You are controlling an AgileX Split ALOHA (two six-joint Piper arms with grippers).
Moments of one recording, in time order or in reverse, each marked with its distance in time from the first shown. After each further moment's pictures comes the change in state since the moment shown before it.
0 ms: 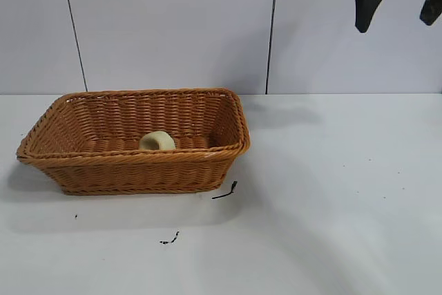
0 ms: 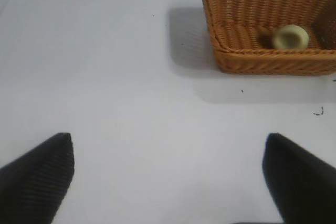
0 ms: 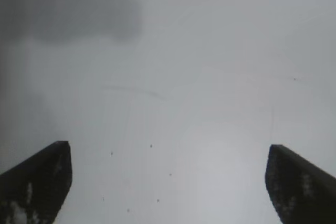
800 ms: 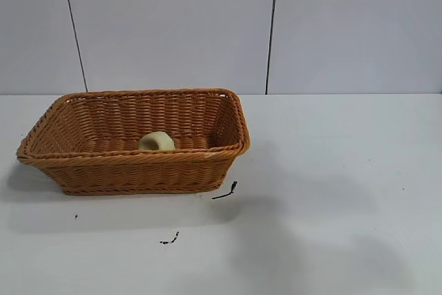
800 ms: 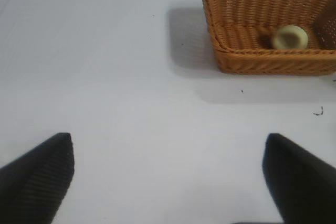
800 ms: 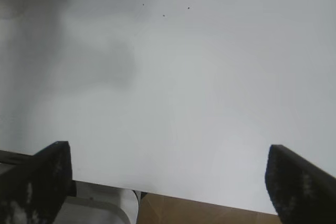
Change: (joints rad) left arm 0.000 0.000 0.000 0.000 0.000 0.000; right arm 0.000 -1.113 1.008 0.075 -0.030 0.000
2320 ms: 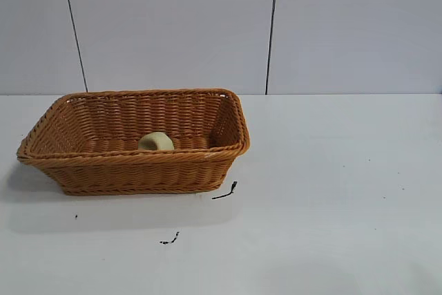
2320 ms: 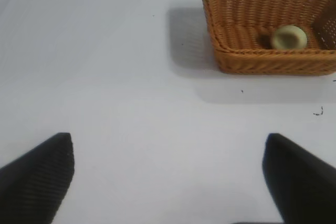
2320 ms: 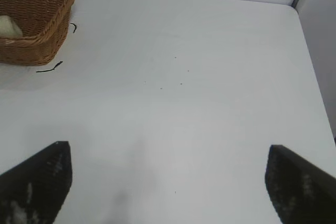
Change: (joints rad) left arm 0.000 0.000 0.000 -0.001 0.000 0.000; right arm -0.027 -0.883 0.439 0.001 -0.155 0.000
